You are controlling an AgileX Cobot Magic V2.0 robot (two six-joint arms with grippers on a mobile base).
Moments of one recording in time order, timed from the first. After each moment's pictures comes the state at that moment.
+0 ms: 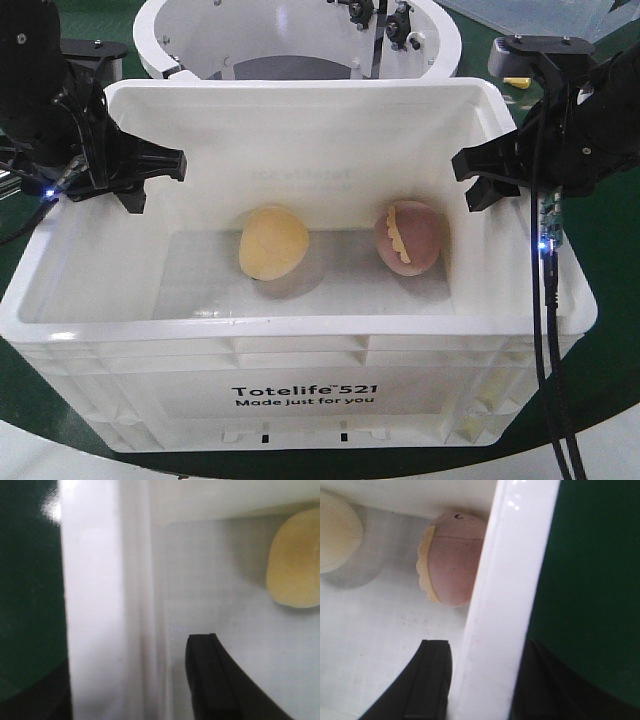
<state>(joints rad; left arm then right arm) -0.41 1.56 -1.40 0.16 1.24 -0.44 0.25 1.48 -1.28 0.17 1.09 -0.02</state>
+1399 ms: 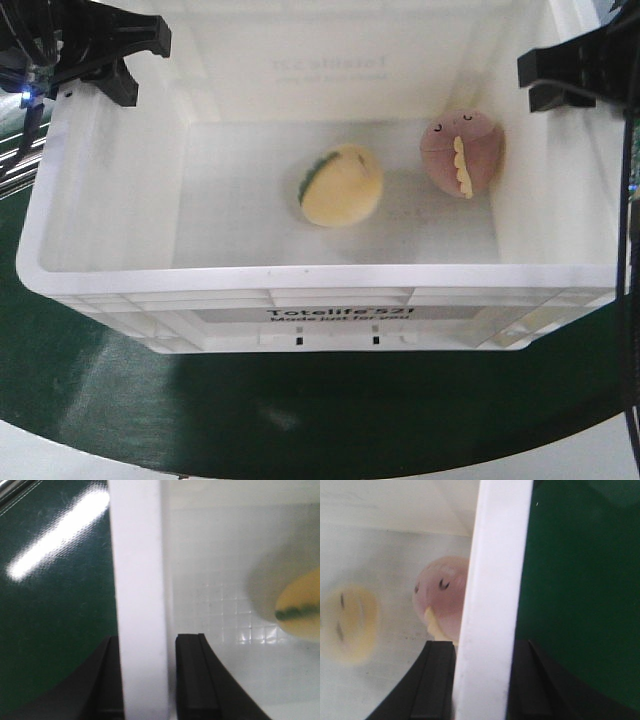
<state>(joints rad) -0.41 1.52 -1.72 0.07 1.33 -0.40 0.24 1.31 -1.41 0.03 1.04 0.07</state>
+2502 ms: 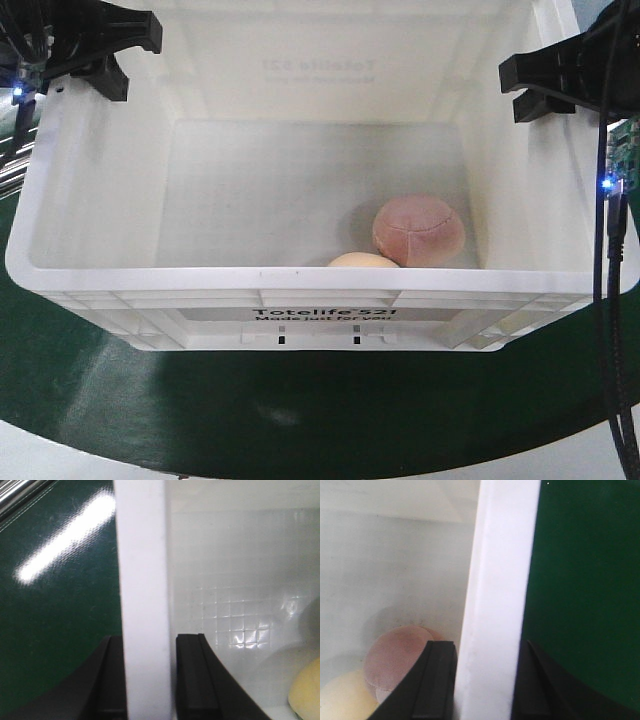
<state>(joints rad) -0.40 1.51 -1.72 0.10 1.33 -0.39 0.24 1.37 -1.42 0.06 1.07 0.07</state>
